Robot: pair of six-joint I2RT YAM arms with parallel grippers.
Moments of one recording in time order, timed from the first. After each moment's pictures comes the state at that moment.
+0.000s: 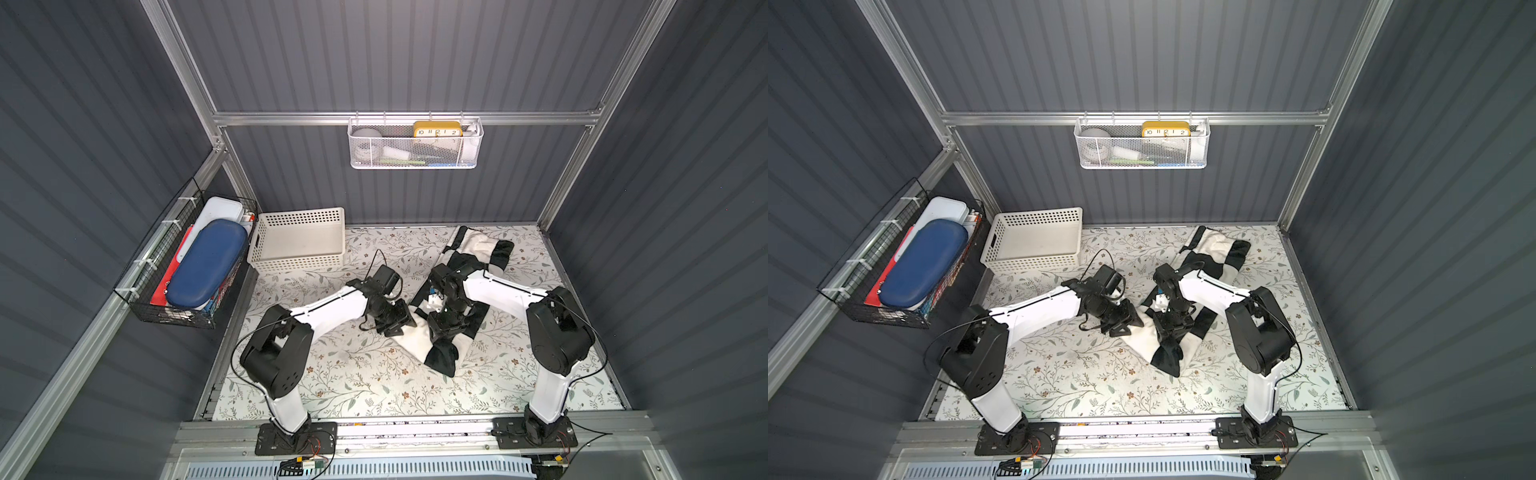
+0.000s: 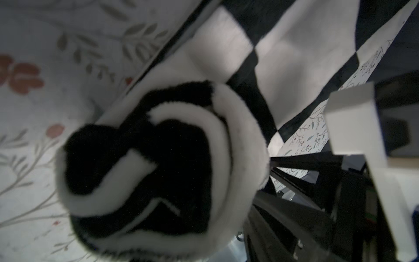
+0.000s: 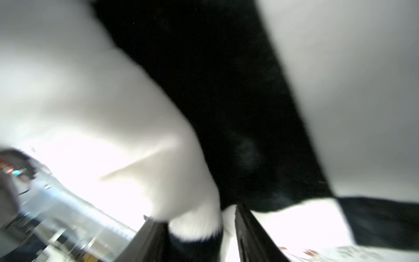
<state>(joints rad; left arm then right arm) -0.67 1.79 1.22 -0.60 0.52 -0.91 0.57 1.86 1.33 -1.07 -0.25 0.18</state>
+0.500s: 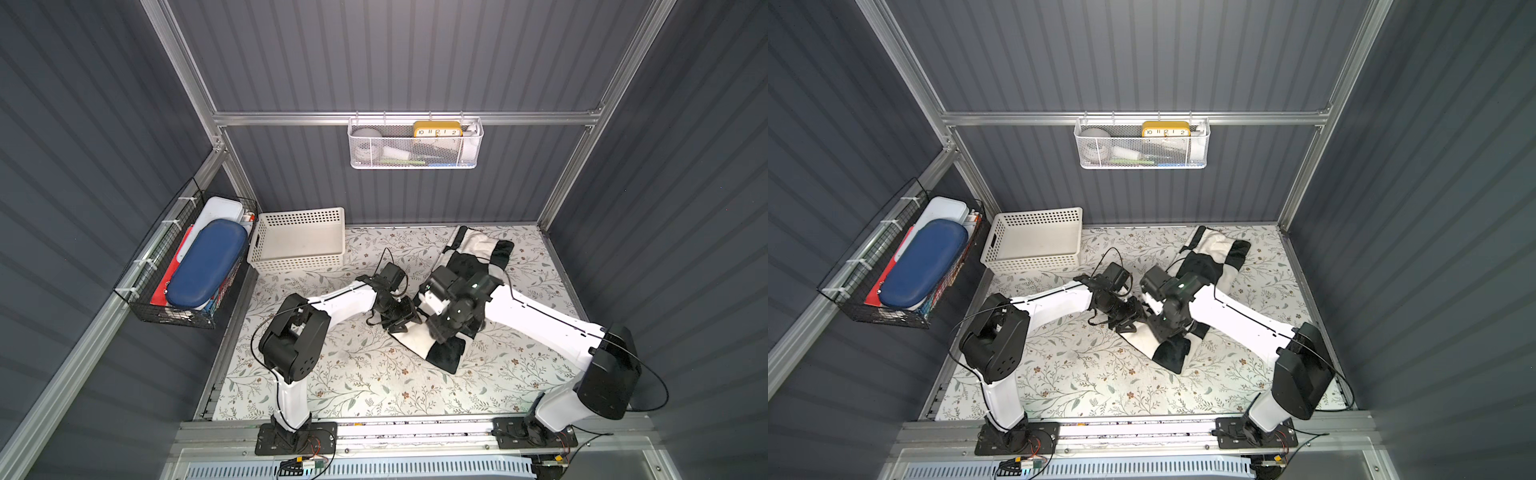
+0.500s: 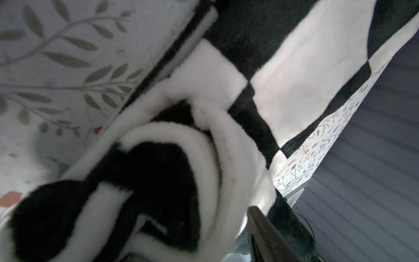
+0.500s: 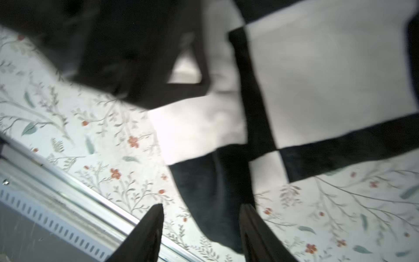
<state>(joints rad) -0.67 1.90 1.28 -0.58 0.54 -0.88 0.88 1.55 1.29 -1.07 -0.02 0.20</state>
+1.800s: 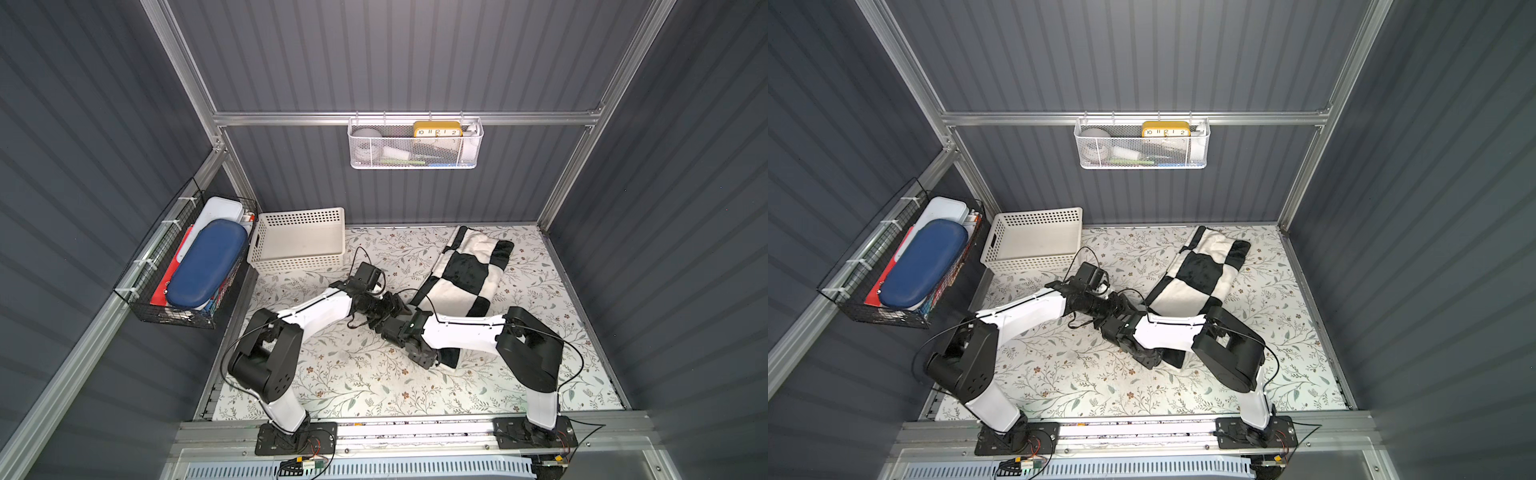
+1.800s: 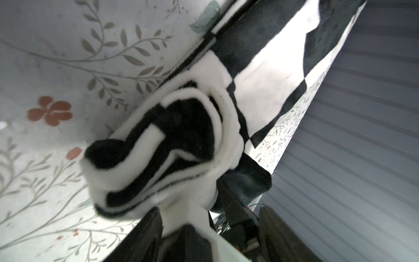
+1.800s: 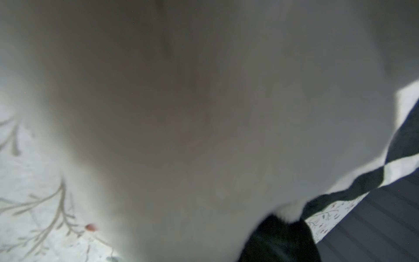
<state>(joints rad) -0.54 1.65 1.06 -0.46 0.65 -0.95 1.03 1.94 1.26 -0.97 0.41 0.12</state>
